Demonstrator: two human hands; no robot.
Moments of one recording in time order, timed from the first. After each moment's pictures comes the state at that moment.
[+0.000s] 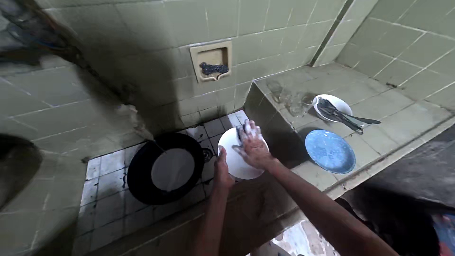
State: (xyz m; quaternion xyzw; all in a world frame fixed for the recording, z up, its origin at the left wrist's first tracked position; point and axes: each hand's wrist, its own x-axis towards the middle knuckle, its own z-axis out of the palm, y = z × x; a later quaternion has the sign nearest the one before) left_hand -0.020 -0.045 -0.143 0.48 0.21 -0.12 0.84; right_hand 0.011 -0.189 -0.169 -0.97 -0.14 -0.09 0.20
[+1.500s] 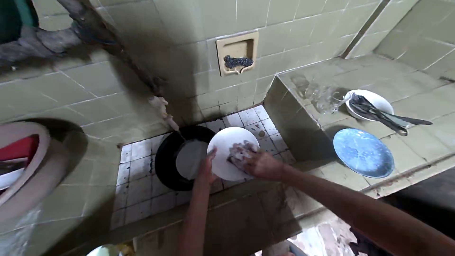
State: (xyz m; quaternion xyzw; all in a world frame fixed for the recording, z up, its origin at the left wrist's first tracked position) left_hand -0.008 0.068 -0.165 0.55 0.23 -0.16 0.79; right_hand -0.006 -0.152 -0.181 -0.85 -0.49 -0.14 0.13
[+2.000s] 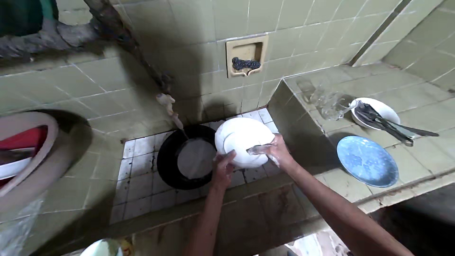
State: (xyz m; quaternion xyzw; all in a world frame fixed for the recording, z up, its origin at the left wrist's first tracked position) left_hand -0.021 0.029 -0.168 0.48 0.15 -0.04 0.86; right_hand -0.006 -0.155 -0.116 -0.72 -0.04 0.01 0.69
